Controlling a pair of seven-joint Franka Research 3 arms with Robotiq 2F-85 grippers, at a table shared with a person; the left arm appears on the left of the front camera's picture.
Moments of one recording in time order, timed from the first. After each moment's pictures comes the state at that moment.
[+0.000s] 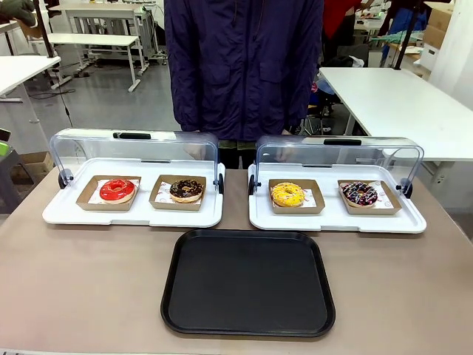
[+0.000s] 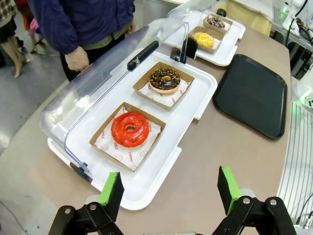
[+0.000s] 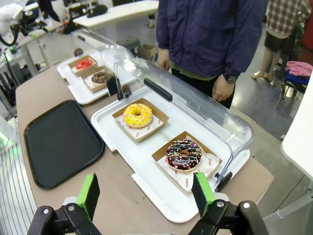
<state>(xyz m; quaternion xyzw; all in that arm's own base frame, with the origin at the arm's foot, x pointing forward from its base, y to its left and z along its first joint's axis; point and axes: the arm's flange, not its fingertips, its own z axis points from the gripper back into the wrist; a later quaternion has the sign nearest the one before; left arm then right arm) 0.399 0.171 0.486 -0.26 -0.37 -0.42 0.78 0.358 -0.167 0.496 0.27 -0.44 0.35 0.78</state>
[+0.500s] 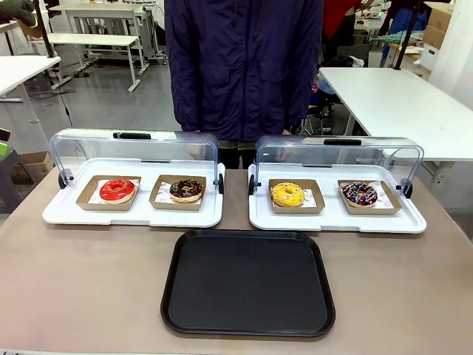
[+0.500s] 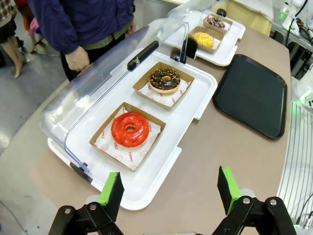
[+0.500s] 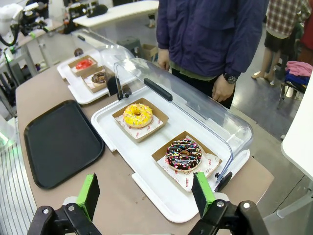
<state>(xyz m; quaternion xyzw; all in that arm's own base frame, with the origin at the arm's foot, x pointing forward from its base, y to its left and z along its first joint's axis) 0.399 0.171 0.486 -0.26 -0.37 -0.42 0.78 0.358 -0.167 0.496 0.27 -0.44 0.35 0.78</state>
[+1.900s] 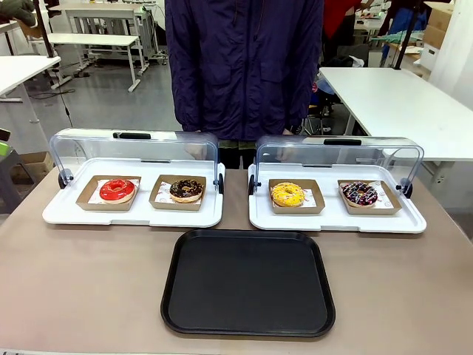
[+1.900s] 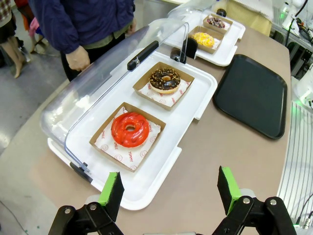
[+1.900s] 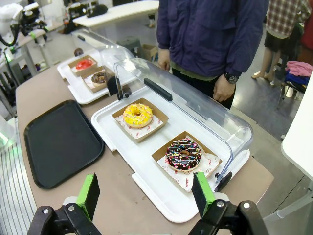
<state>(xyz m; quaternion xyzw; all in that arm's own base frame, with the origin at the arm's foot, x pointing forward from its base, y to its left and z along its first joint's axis) 0.399 0.171 0.486 -0.26 -0.37 -0.42 0.78 0.358 -0.167 0.496 0.27 -0.44 0.35 0.78</state>
